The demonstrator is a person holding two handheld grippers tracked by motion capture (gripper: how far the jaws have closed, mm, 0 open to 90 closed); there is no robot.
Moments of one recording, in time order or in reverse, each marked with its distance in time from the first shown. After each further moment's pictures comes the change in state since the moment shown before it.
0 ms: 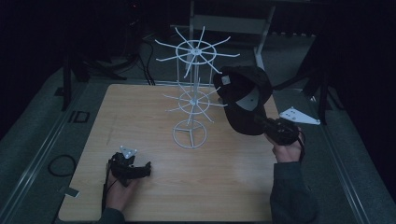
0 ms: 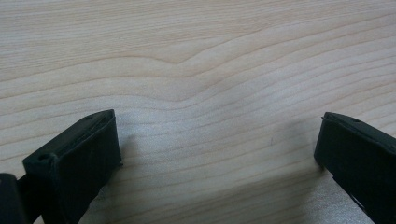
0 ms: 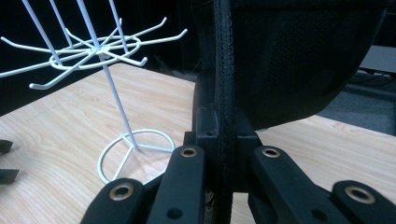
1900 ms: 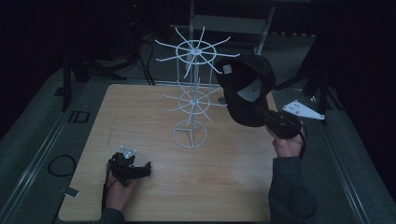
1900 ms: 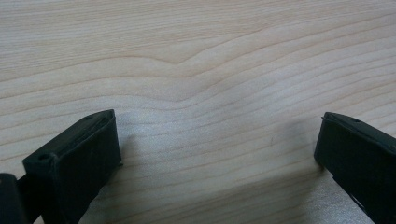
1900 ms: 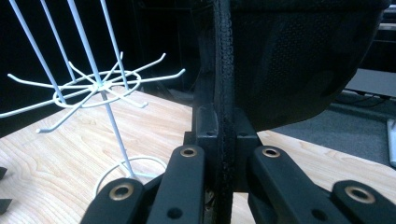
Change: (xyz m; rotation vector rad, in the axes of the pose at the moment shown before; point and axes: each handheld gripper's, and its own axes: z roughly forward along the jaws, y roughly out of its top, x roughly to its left) left arm 0.000 0.000 0.000 -0.001 0.000 0.000; right arm 0.001 0.021 -0.001 -0.079 -0.013 -0.011
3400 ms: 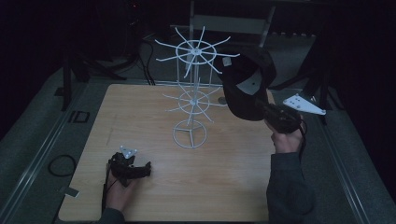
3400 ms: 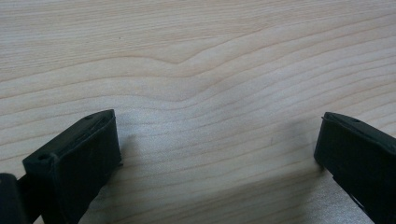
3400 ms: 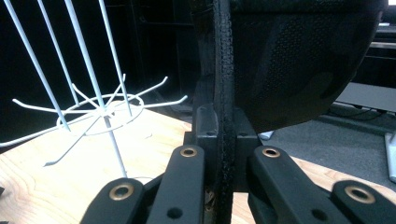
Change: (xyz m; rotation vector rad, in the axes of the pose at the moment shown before) left arm 0.000 0.000 0.000 0.000 0.000 -0.001; right arm 0.004 0.018 0.004 -0.051 -0.004 -0.010
